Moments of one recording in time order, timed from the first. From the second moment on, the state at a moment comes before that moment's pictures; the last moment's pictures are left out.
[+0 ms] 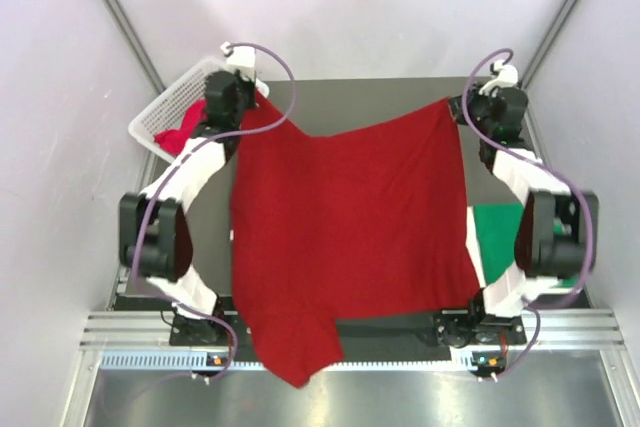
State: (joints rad) left arm -0.19 1.63 1.30 0.23 -0.10 0.14; right arm -0.06 1.58 1.06 0.34 -0.29 0.33
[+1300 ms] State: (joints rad) left arm -0.16 2.14 1.64 0.32 -0.19 0.22; right arm -0.06 2.56 2.01 0.42 -0.46 0.52
